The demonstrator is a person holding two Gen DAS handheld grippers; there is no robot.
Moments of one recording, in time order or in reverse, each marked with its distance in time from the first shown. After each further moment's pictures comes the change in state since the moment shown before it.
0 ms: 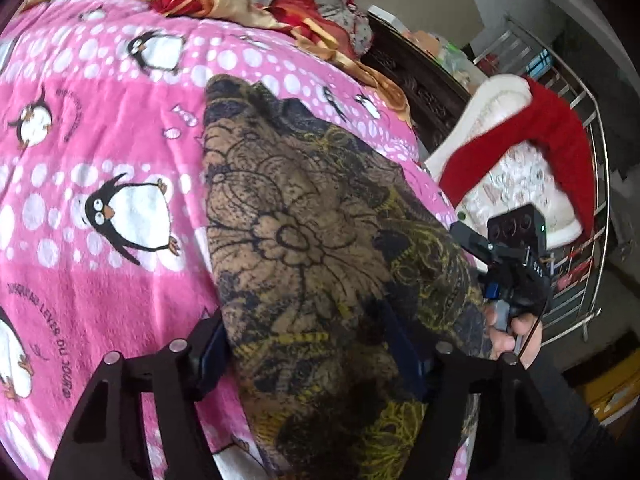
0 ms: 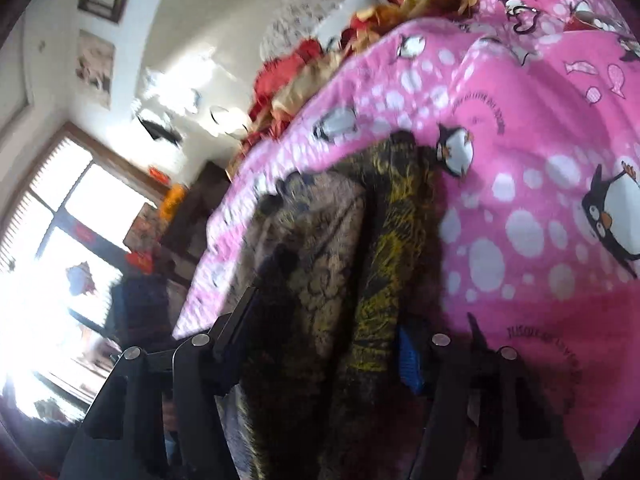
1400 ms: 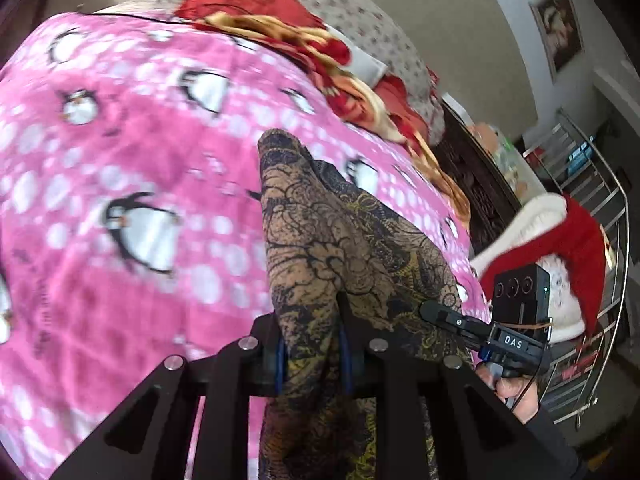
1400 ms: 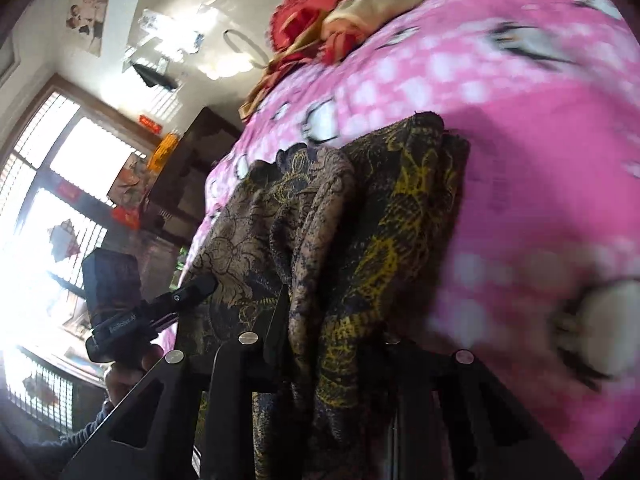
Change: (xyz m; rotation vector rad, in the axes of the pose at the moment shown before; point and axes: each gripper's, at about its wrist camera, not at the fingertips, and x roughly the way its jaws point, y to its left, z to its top) left arm -0.133 0.132 0.018 -0.225 -0.223 0.120; right arm 0.165 0.108 -0.010 -0.144 0.227 -0.076
